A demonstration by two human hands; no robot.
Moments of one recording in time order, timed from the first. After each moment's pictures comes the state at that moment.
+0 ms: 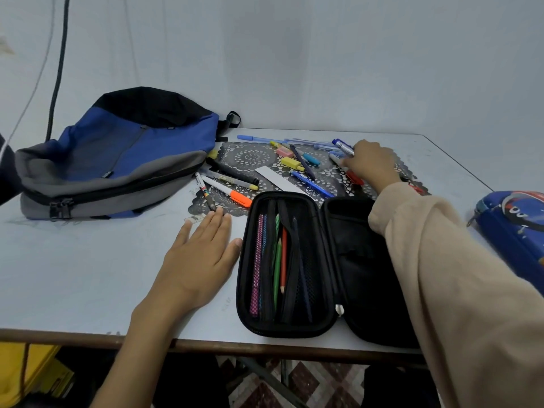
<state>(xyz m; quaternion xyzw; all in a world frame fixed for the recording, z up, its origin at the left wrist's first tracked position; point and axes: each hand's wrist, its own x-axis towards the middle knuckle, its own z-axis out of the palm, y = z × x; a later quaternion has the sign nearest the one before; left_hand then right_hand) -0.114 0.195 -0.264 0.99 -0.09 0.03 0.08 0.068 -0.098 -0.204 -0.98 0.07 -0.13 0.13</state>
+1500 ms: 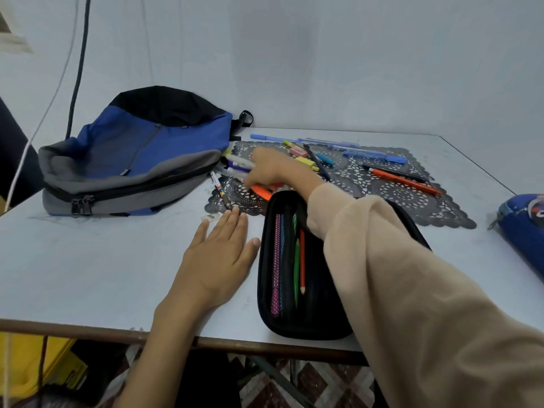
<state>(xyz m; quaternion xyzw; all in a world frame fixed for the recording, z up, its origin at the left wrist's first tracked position) -0.114 0.195 -0.266 0.99 -0.08 0.04 0.08 0.044 0.083 -0.186 -0.96 -0.21 0.05 0.16</state>
